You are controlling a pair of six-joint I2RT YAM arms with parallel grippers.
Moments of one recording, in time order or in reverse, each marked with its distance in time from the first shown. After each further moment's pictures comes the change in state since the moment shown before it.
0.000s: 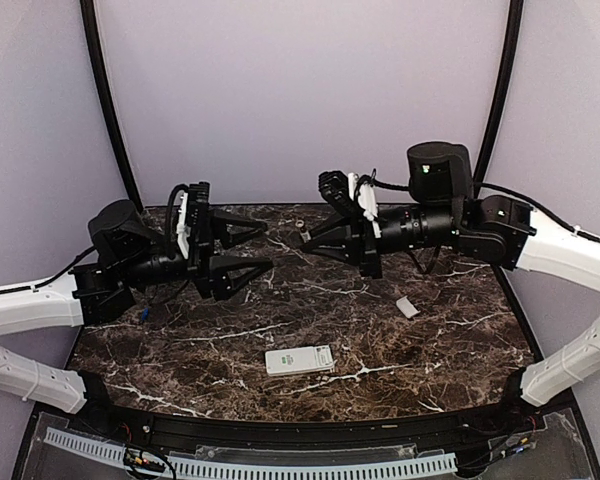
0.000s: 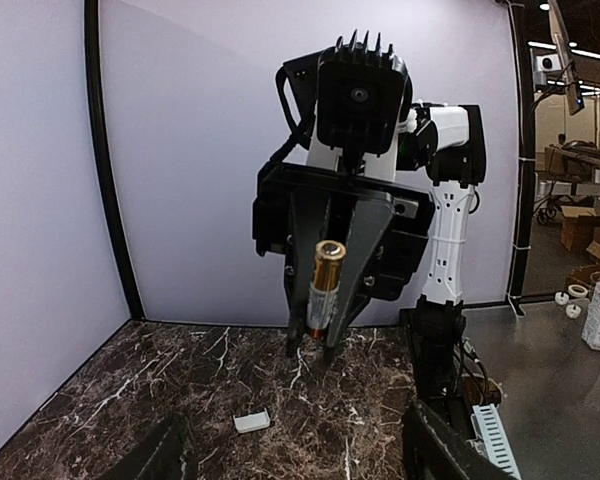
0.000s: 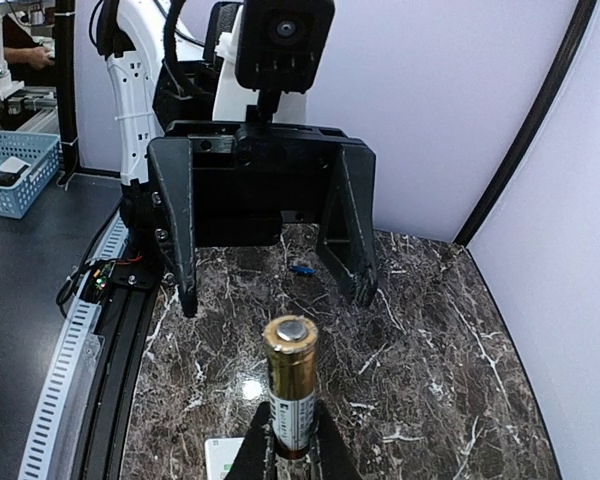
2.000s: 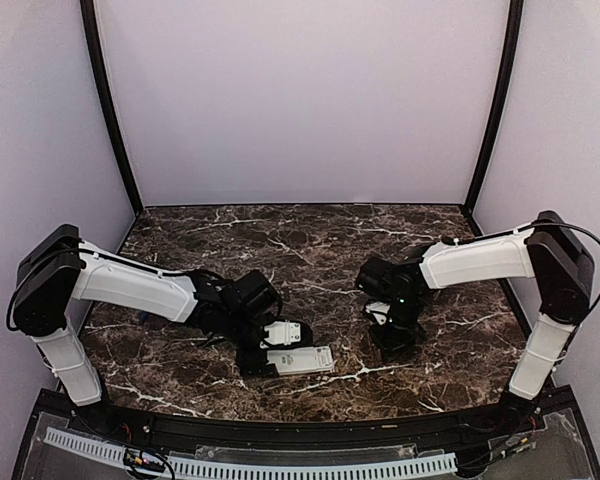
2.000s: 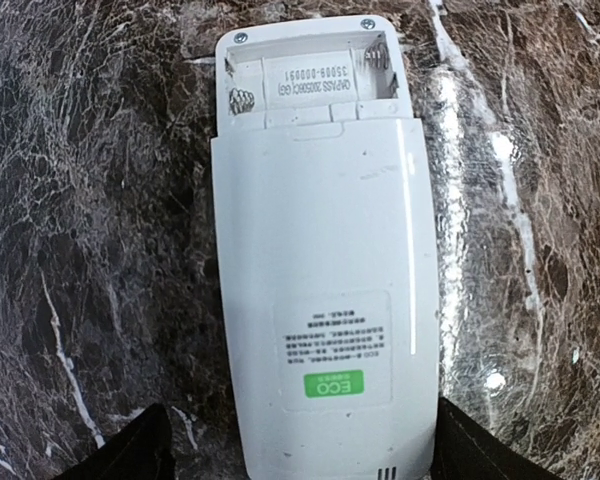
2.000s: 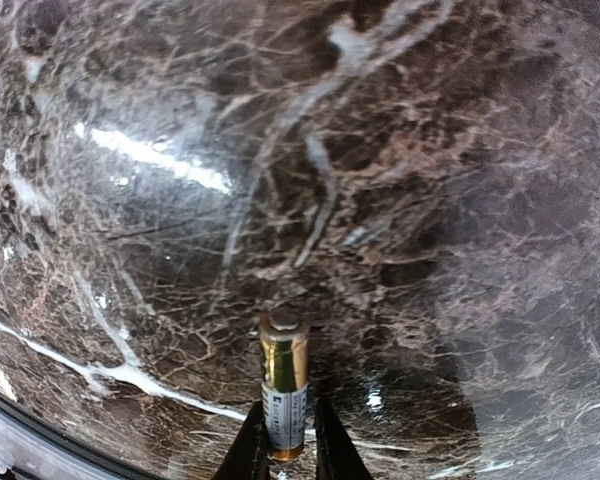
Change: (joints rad) left arm -0.113 0.657 0.219 -0.854 -0.383 0.504; right arm -0.178 0.444 -0.223 -0.660 0.322 0.795
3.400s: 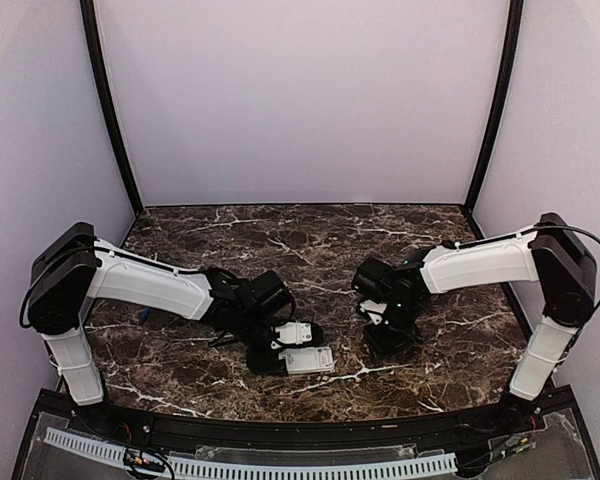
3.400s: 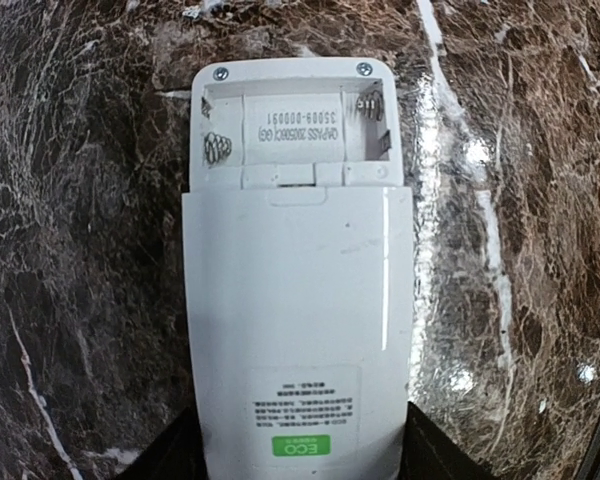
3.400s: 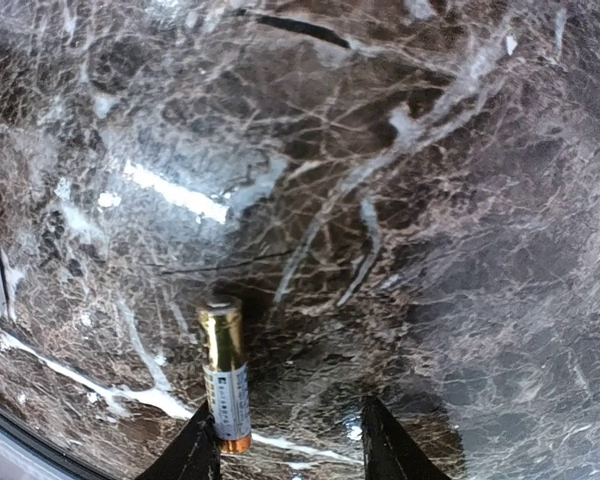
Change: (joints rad) left arm -0.020 0.079 0.092 -0.060 0.019 -0.074; right arm 0.029 -0.013 -0.013 0.079 0.045 -0.013
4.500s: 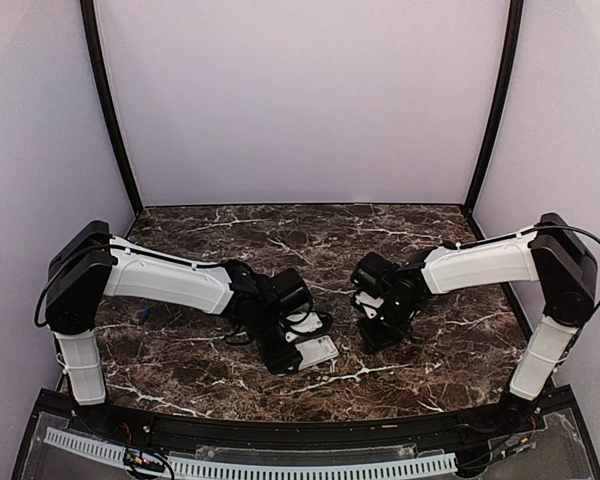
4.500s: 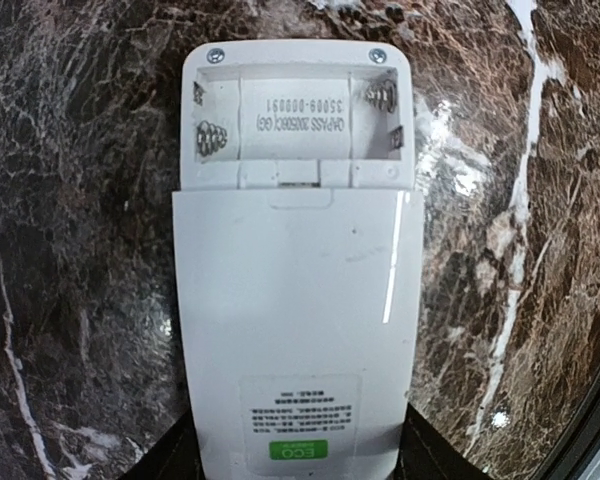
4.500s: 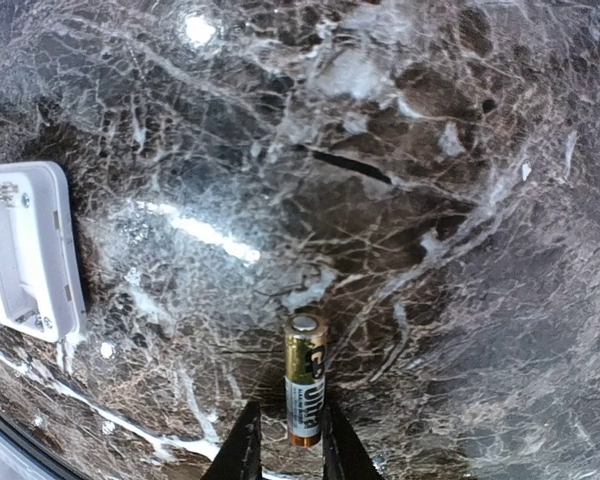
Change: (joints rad) left arm -0.026 0.100 0.179 -0.180 -0.046 -0.362; right arm -0.012 -0.006 -0.020 0.133 -0.005 0.017
